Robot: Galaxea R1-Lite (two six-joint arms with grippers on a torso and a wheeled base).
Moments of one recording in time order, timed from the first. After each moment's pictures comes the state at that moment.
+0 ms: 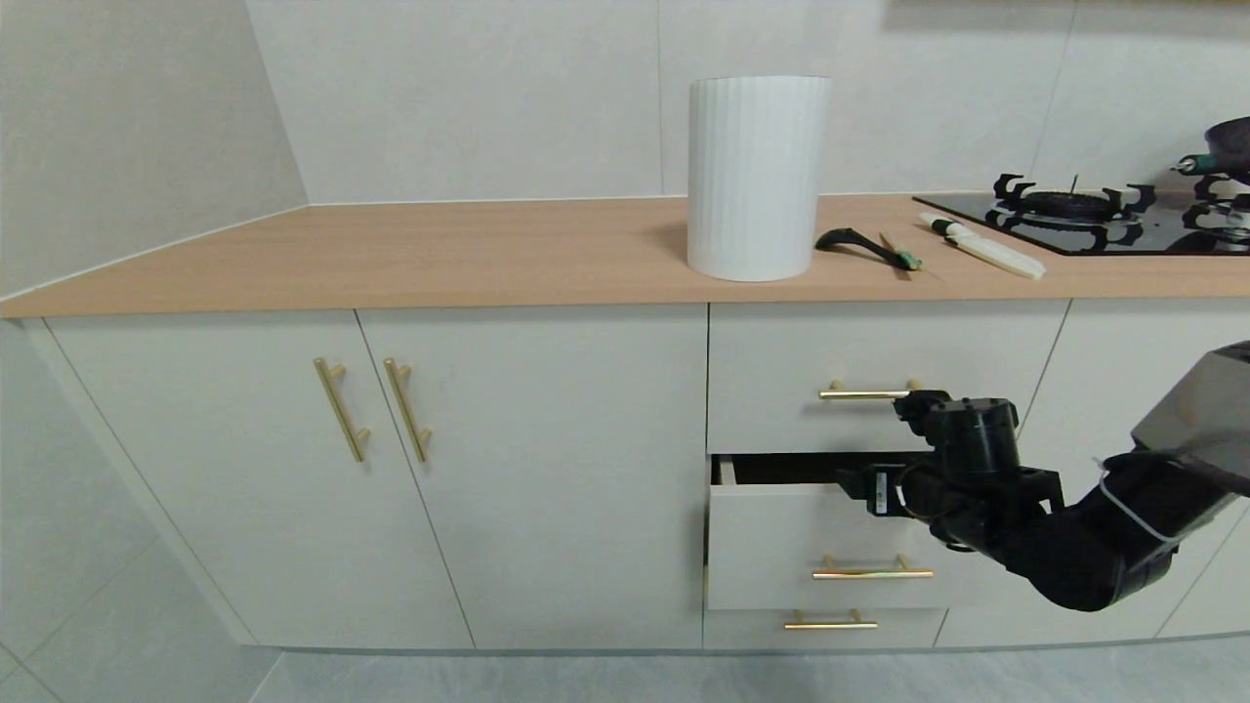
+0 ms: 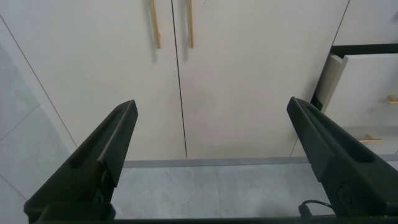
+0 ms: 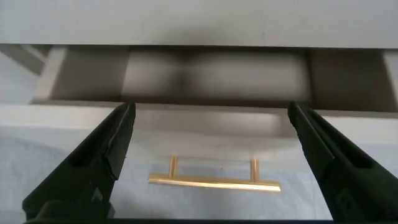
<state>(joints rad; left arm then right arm) 0.00 0.00 0.00 0.01 -0.02 0.00 0.32 2.12 -0.76 -0.85 -0.21 0.19</state>
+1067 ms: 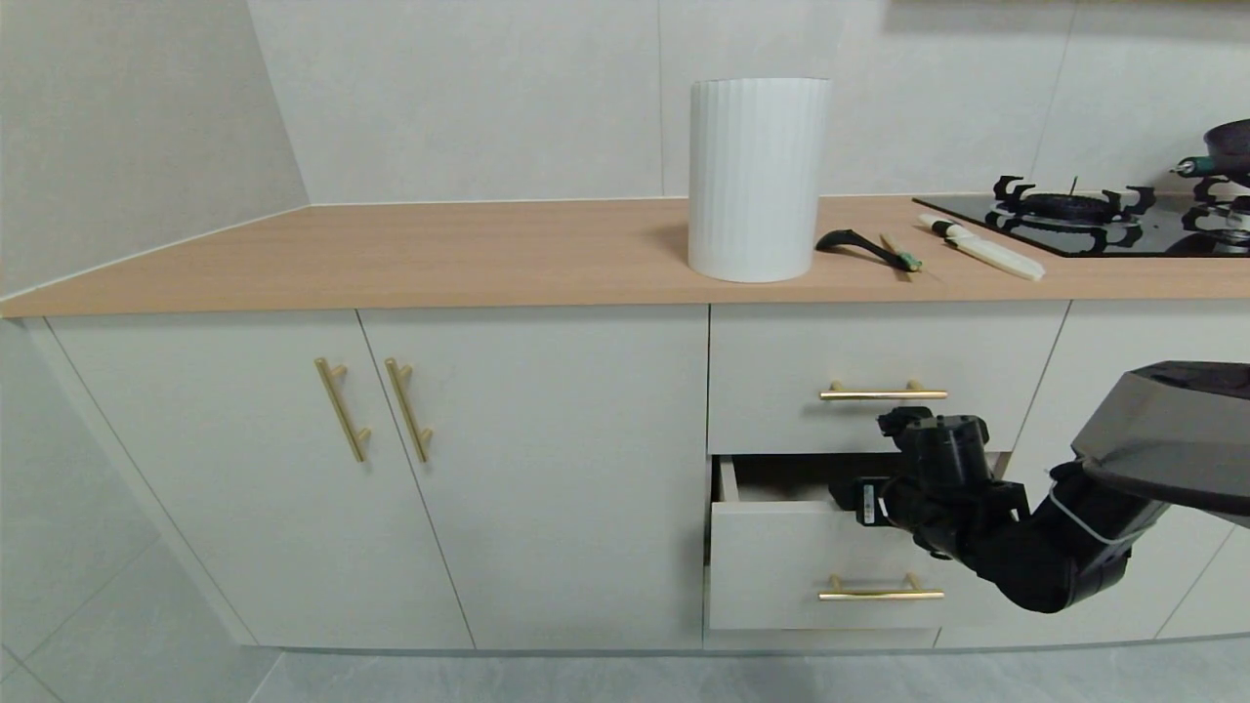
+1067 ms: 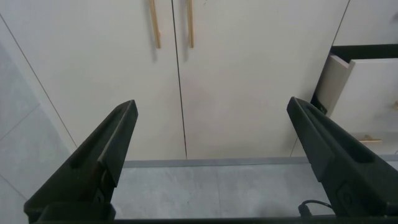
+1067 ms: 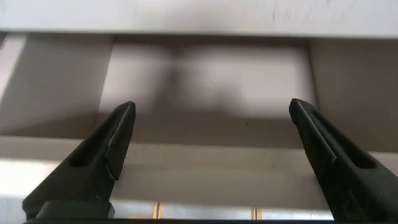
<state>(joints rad) 0.00 0.00 0.00 0.01 -0.02 0.00 0.31 2.24 -0.80 -0.86 -0.23 0.19</state>
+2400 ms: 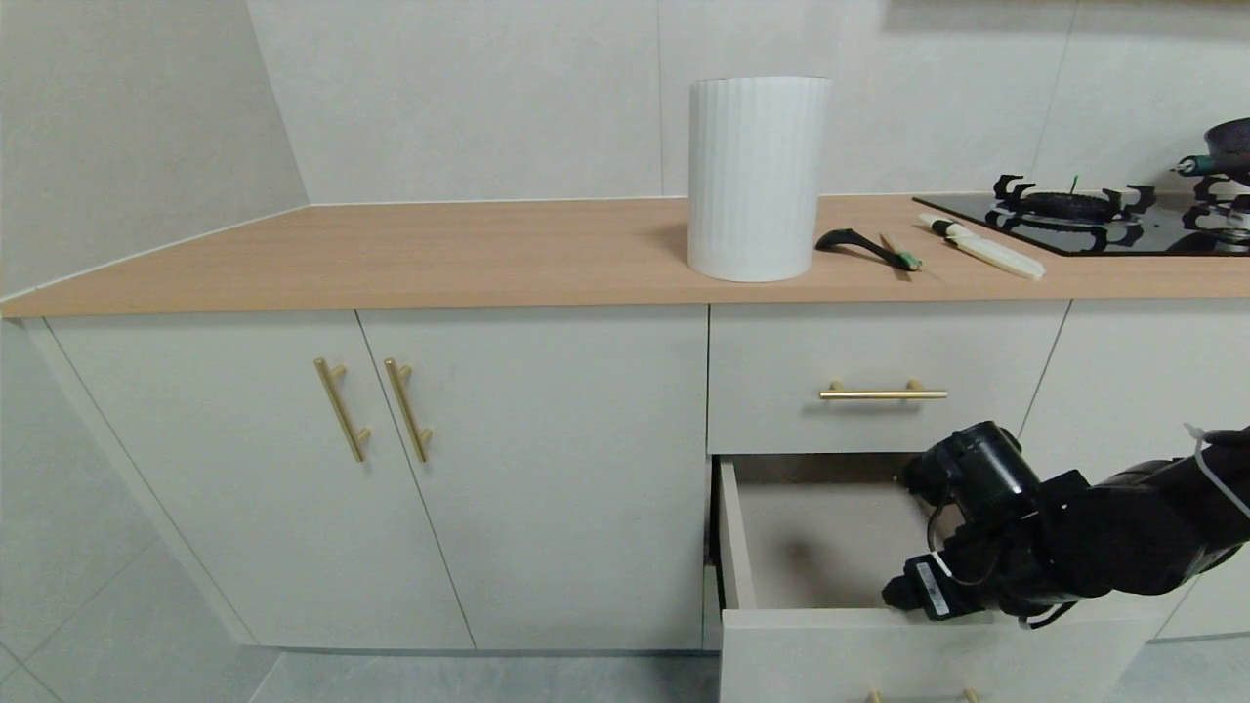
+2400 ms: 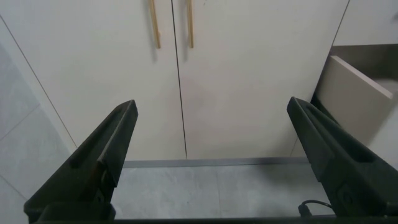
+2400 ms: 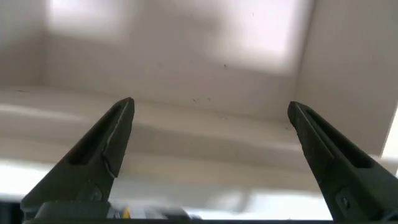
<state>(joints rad) 0.00 0.00 0.00 0.01 -0.02 0.00 0.39 1.92 -0.79 -0.04 -0.21 0.13</state>
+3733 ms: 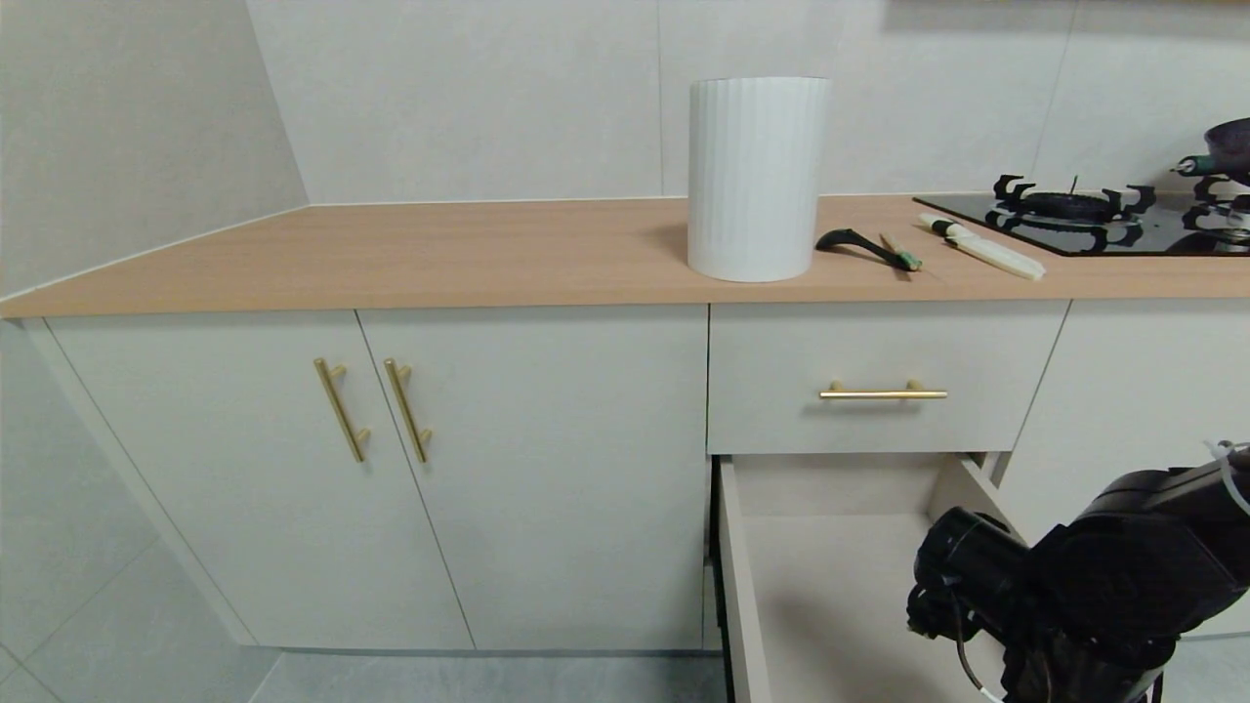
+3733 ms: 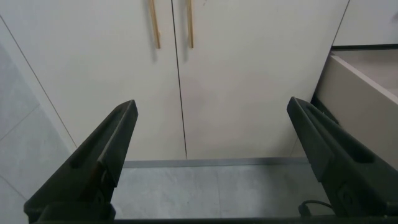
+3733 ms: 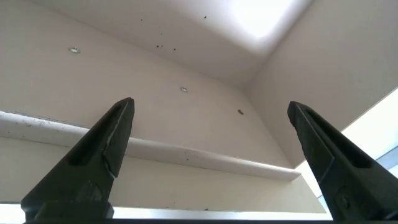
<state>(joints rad) 0.00 0.00 0.00 0.01 -0.02 0.00 0.56 1.86 -0.79 0.54 -0.22 0.03</state>
